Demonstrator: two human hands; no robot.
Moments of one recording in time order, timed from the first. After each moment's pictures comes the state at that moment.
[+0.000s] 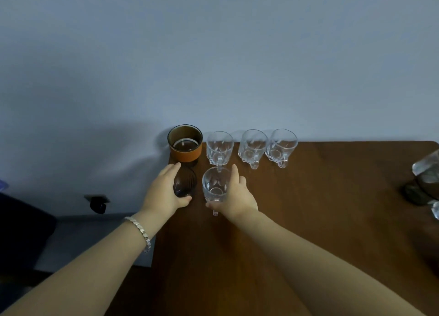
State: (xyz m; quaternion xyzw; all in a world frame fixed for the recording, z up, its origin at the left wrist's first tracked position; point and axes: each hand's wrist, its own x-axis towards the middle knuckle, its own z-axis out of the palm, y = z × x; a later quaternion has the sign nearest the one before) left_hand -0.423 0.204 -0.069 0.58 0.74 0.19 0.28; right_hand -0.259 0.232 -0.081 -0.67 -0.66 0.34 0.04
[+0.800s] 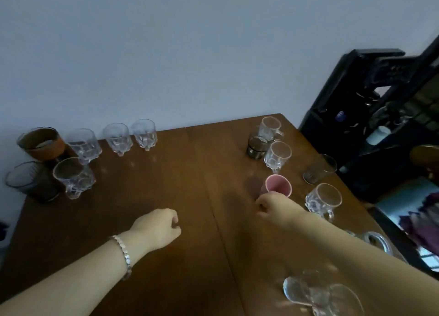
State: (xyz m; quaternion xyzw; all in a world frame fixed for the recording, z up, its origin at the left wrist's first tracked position) left_hand -0.097 0.089 -0.020 0.69 0.63 -0.11 0.35; right_hand 0.193 0.094 -0.024 -0.69 -0.68 0.26 -0.08
